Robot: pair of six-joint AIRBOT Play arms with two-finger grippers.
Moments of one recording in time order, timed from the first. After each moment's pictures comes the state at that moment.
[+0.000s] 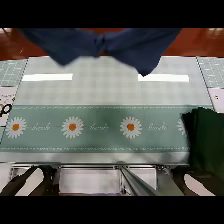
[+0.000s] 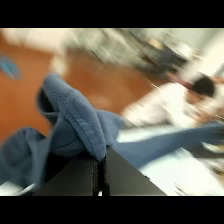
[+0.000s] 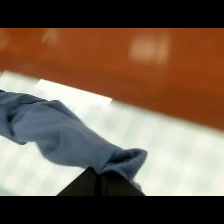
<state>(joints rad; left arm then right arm) 0.41 -0.97 1.51 0.22 -1.17 -1.05 0.02 -1.07 1.84 -1.08 1.20 1.38</state>
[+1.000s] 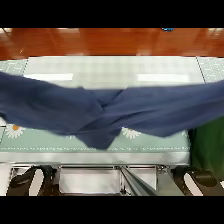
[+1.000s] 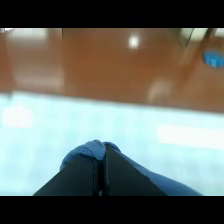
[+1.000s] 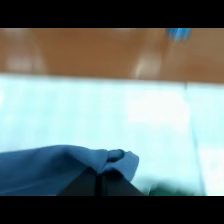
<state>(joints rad) 0.37 -0.55 1.53 1.20 -1.37 -1.50 -0.01 -0.58 1.62 -1.53 1.60 1.57</state>
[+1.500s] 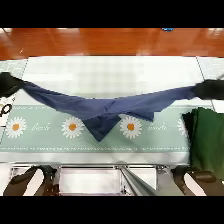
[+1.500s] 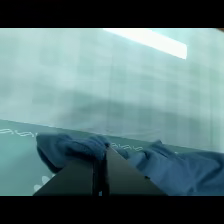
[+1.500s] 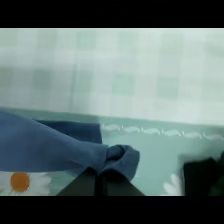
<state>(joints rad) 0.31 -0.80 0.99 0.97 -1.14 -1.46 -0.01 -0.84 1.11 -1.40 1.23 1.54</state>
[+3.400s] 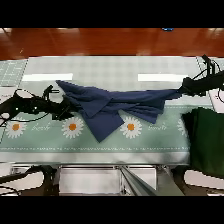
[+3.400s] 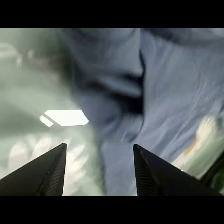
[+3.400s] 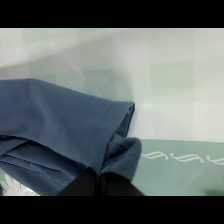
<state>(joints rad) 0.10 -1.41 0.77 0.71 -1.06 -1.38 -0.32 -1.42 1.21 -1.05 1.24 1.32</state>
